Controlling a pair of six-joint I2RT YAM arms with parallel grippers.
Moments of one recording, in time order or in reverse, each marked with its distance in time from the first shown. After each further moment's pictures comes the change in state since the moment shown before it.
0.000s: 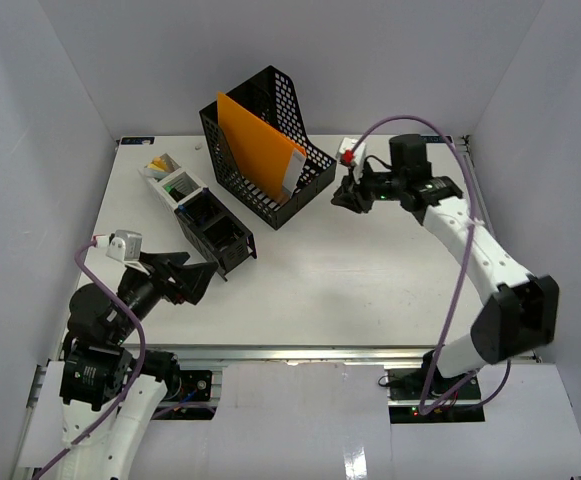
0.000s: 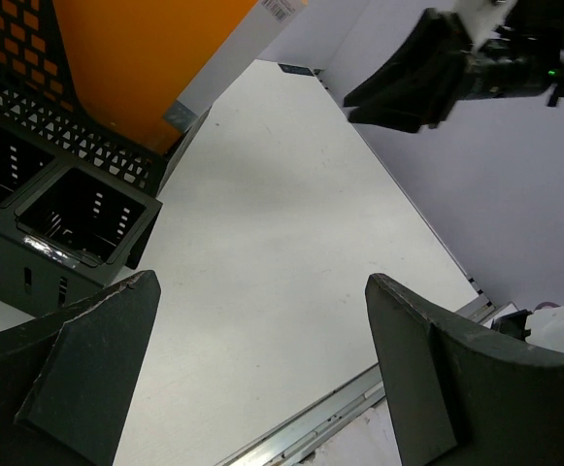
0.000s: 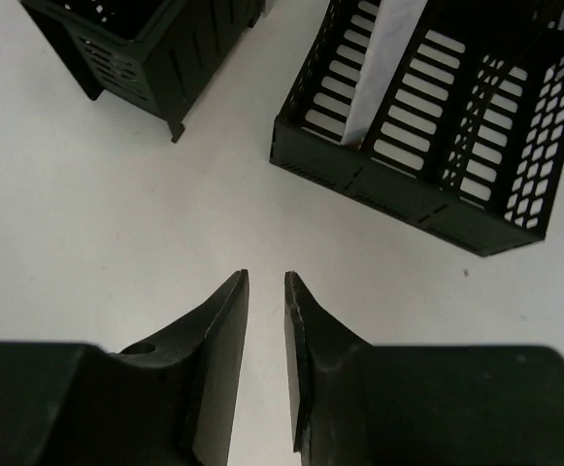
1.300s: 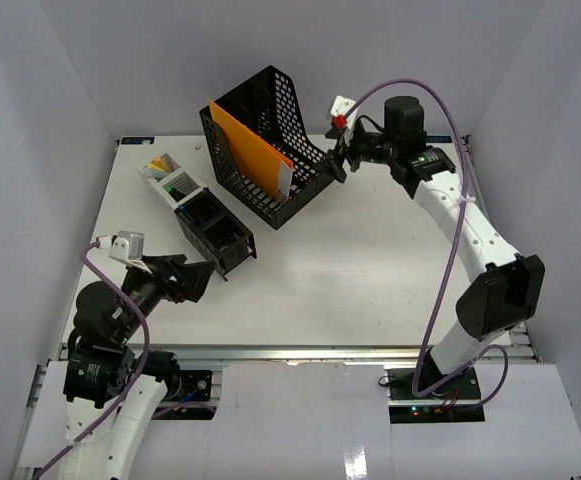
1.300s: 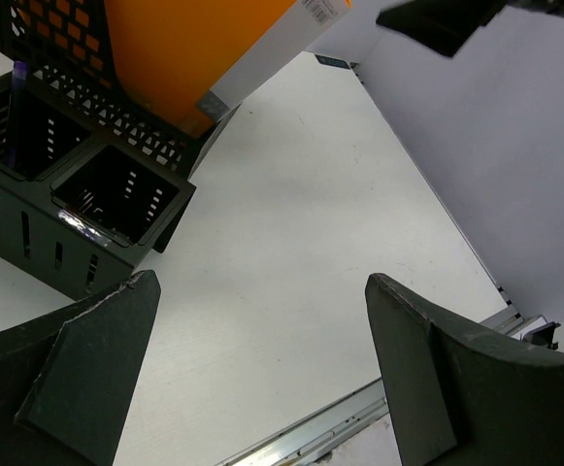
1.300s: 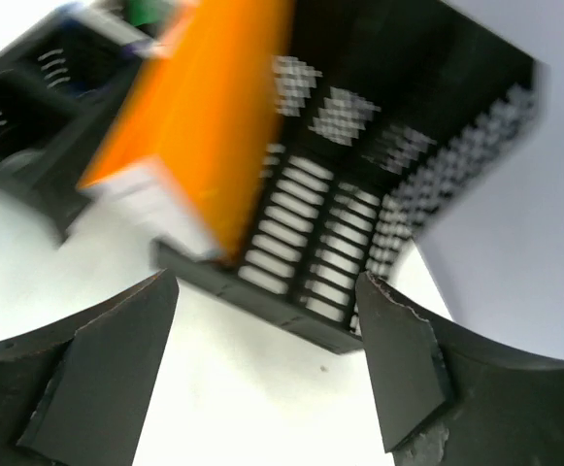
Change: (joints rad) left arm 0.000 -0.011 -0.032 -0.029 -0.065 0.011; right arm 0.041 0.234 0.344 0.155 0.074 0.017
